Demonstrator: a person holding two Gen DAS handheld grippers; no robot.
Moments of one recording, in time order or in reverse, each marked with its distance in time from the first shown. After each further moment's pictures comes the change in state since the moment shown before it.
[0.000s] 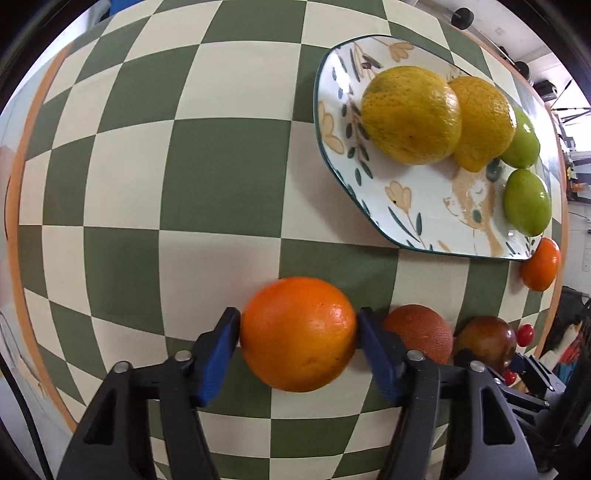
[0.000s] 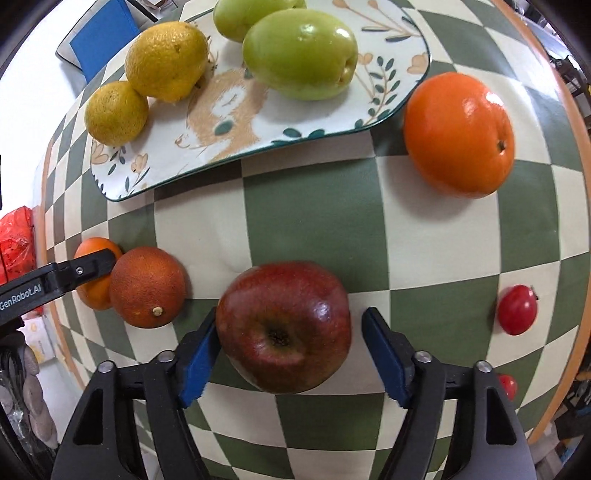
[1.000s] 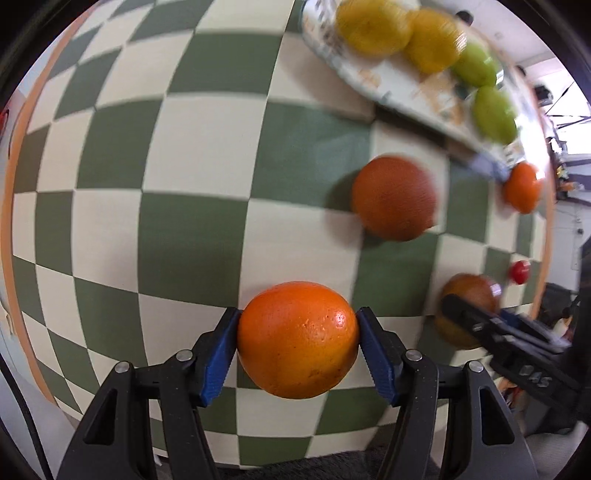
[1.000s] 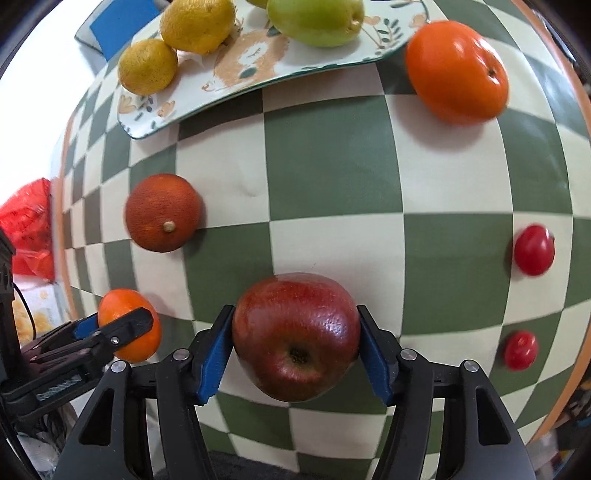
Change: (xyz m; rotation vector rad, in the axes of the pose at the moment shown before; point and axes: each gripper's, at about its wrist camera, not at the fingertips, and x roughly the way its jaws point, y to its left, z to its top) left arm -0.011 -0.031 -0.112 -0.054 0.002 -0.088; right arm 0.002 0.010 -0.046 -0.024 0.039 0.088
